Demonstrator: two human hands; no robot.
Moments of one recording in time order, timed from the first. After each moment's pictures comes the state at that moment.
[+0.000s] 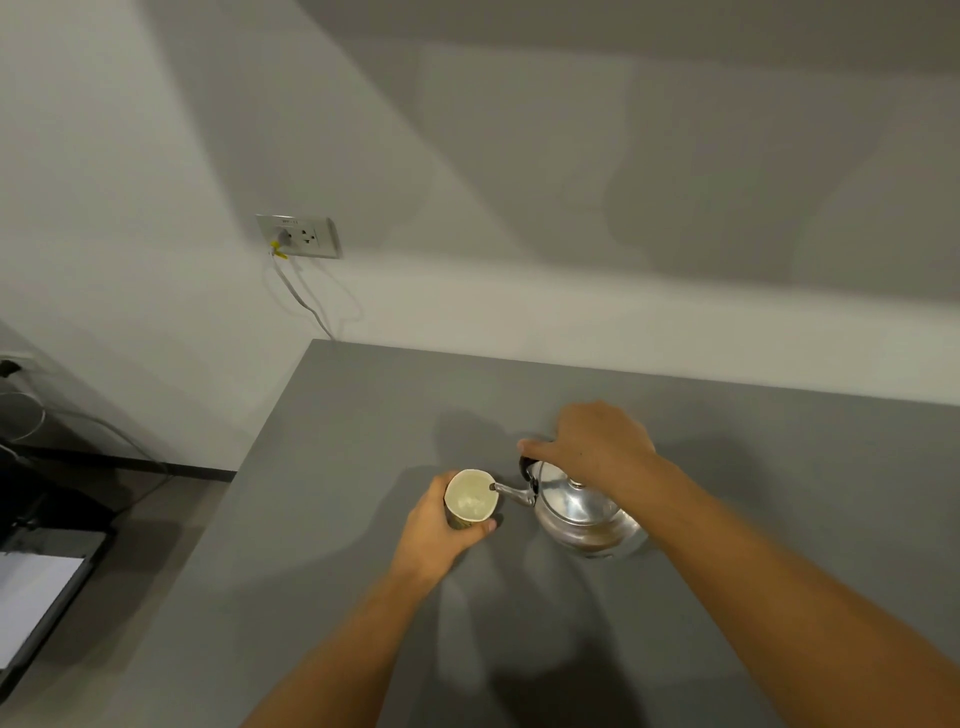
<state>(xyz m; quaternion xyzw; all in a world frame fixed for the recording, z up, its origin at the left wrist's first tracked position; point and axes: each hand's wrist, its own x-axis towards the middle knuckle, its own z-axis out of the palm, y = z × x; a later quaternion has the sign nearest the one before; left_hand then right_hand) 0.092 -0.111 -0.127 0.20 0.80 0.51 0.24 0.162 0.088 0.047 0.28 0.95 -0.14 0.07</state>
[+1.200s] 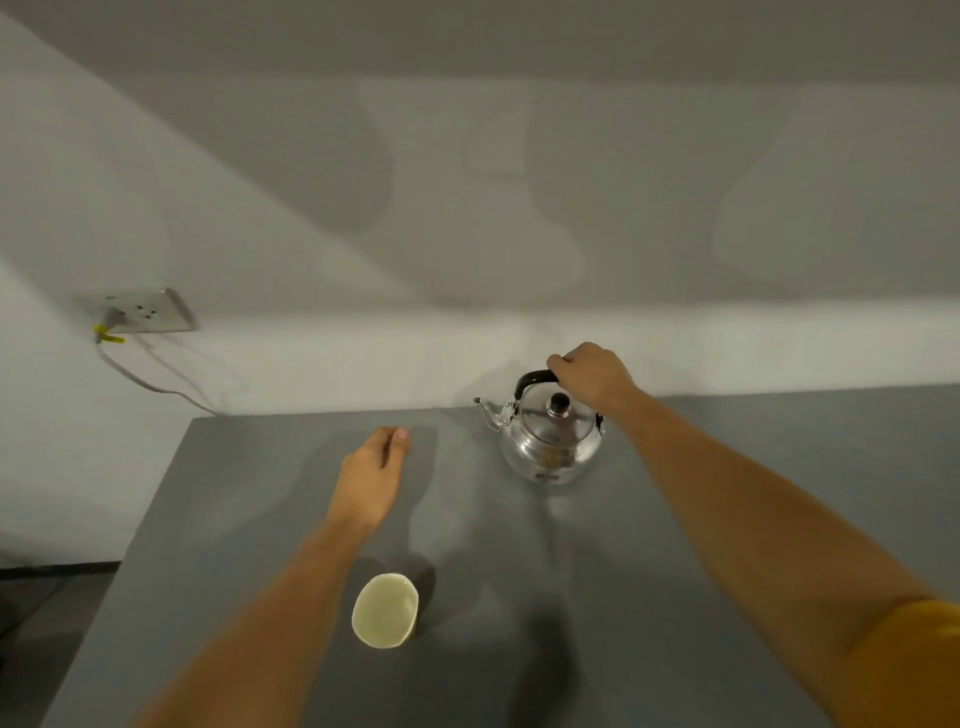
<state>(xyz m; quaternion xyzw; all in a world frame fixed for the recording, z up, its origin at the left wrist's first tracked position) -0.029 0.027 -0.067 0.23 0.86 0.43 0.18 0.096 0.315 0.017 0.42 0.85 -0.30 -0.05</state>
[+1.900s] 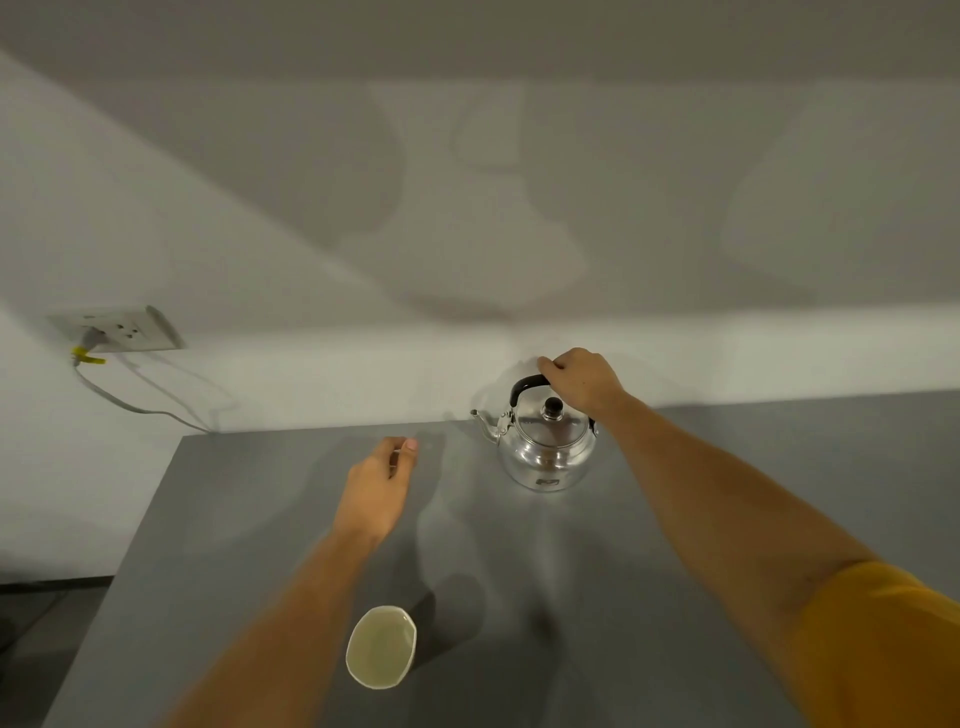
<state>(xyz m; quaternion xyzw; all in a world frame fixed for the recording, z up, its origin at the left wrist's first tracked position) -0.042 0.049 -0.073 0.22 0.86 0.42 0.20 0.063 0.346 -0.012 0.40 0.86 -0.30 -0.06</state>
